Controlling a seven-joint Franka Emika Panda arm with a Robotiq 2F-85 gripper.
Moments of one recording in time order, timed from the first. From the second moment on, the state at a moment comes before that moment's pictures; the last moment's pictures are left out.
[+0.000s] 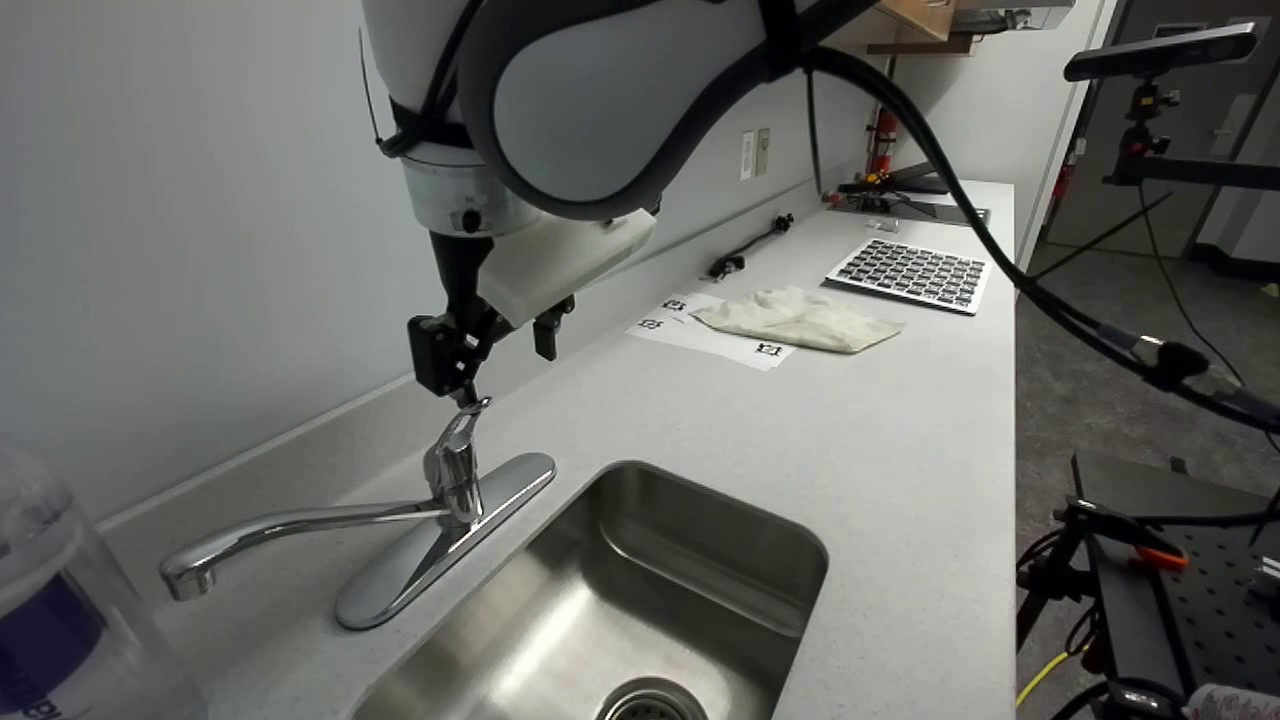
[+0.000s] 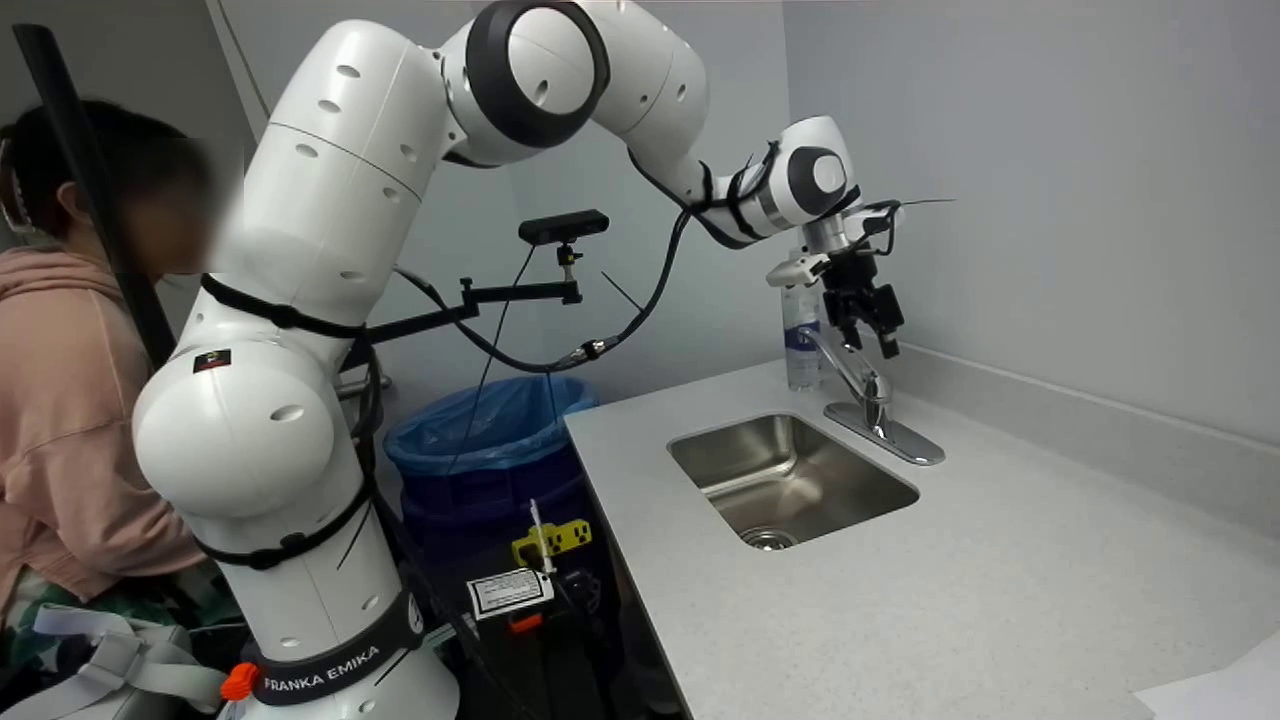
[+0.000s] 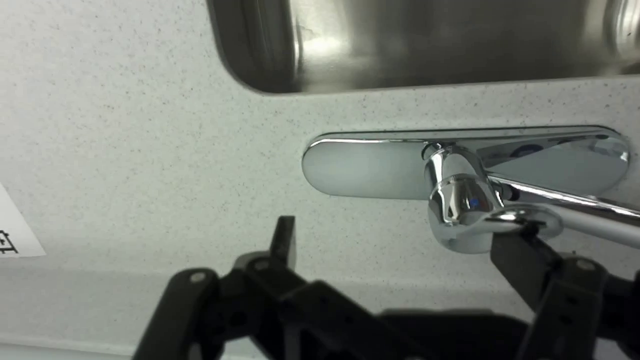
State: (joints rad) arm 0.31 0.64 0.01 -1.46 -0.30 2.19 0.58
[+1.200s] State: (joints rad) arm 0.31 0.59 0.01 -1.55 -0.29 2.19 0.59
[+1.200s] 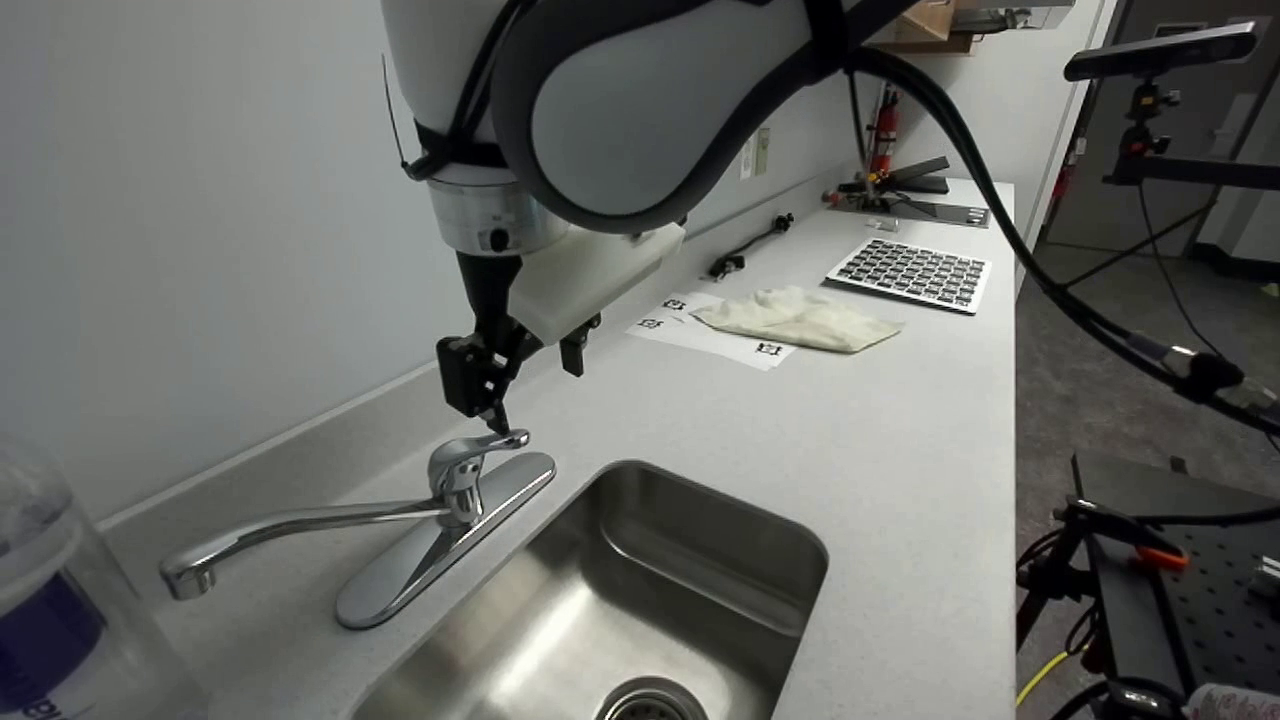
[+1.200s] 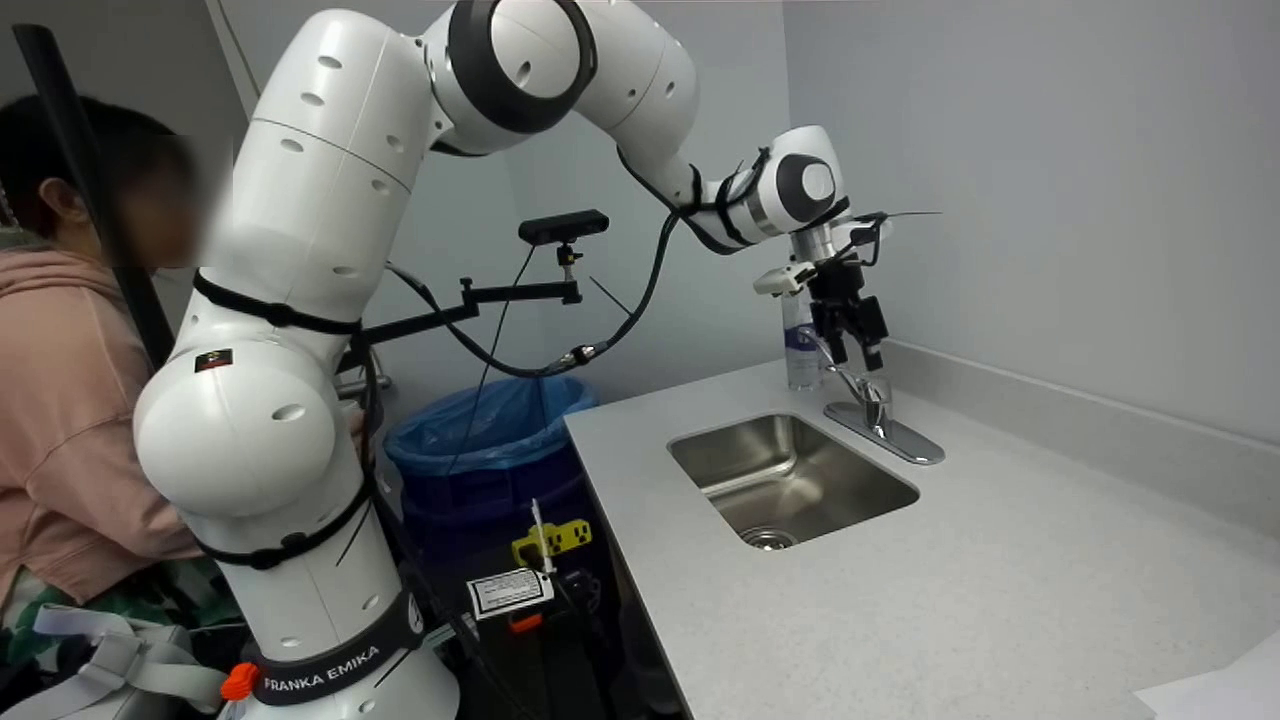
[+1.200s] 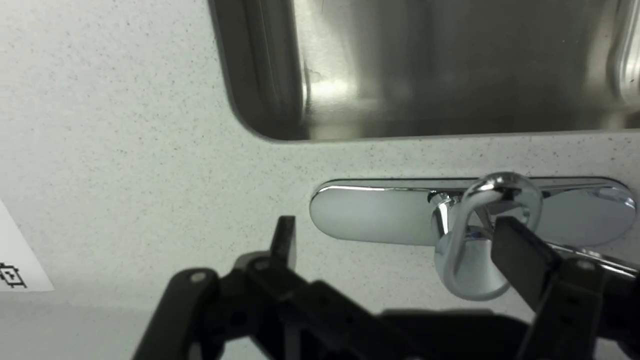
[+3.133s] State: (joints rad) arm 0.35 0.56 0.07 -1.36 -0.24 2.18 0.55
